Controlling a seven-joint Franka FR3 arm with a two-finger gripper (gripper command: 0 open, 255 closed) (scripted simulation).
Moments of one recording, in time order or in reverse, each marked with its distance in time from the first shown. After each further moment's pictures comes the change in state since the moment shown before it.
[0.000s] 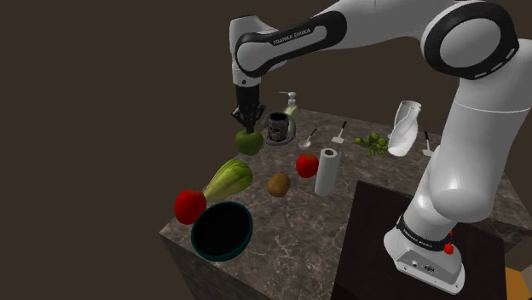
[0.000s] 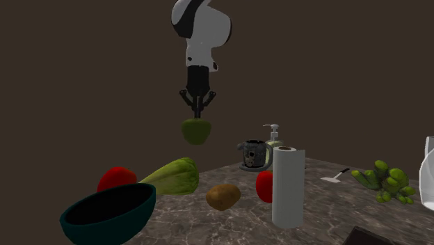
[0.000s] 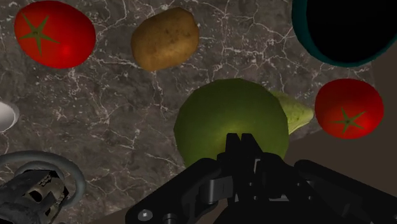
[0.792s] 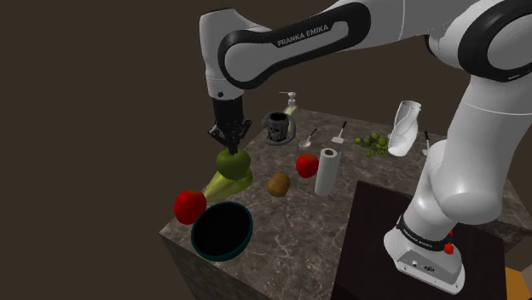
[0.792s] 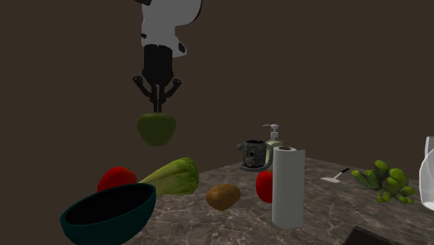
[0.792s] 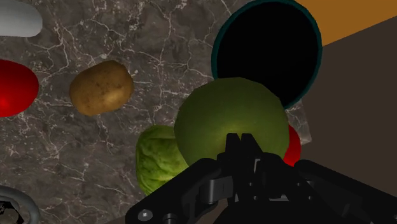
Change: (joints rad) arm 0.146 -0.063 0.119 -0.030 -0.003 -0.023 0.267
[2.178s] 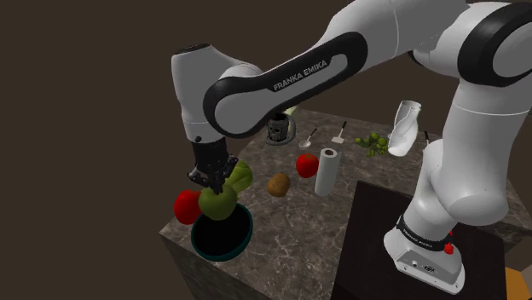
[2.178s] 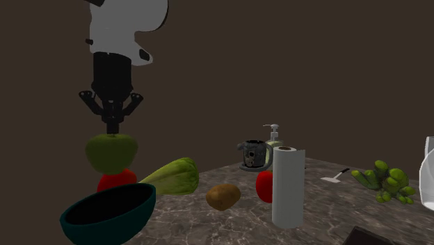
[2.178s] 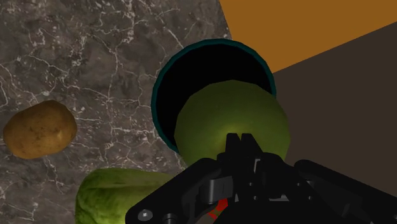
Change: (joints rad) arm 0.116 0.080 0.089 -0.031 -0.032 0.113 0.214
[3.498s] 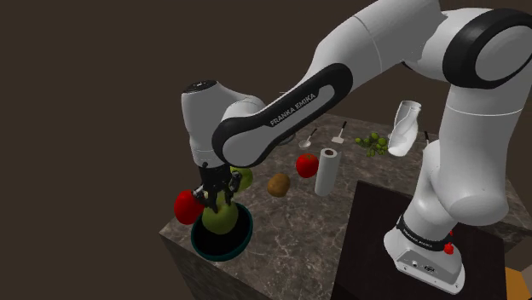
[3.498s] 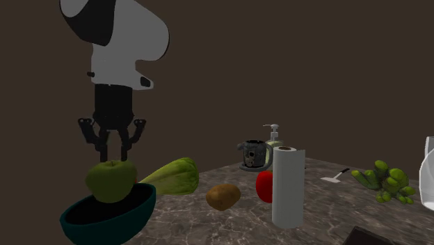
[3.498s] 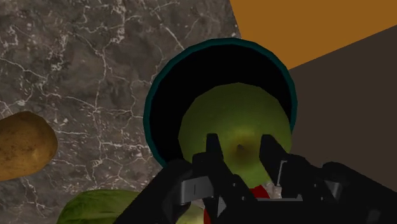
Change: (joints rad) arm 0.005 0.056 -0.004 -0.104 -0.019 0.158 0.009
